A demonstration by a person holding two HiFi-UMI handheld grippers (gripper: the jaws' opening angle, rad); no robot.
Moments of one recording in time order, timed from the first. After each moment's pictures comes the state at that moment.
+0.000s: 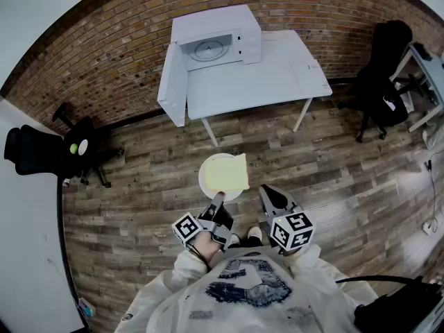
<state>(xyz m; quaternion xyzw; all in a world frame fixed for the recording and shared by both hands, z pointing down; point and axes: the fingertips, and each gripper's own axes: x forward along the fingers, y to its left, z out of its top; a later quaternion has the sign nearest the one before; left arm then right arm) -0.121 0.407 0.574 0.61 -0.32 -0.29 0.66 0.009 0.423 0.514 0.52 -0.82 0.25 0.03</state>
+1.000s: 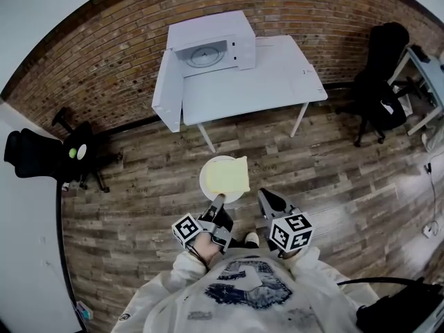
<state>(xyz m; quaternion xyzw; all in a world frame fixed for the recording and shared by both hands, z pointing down) -0.093 0.404 0.578 0.62 -0.32 -0.27 0.66 0.032 0.424 0.520 0.52 -0.81 0.26 0.02</state>
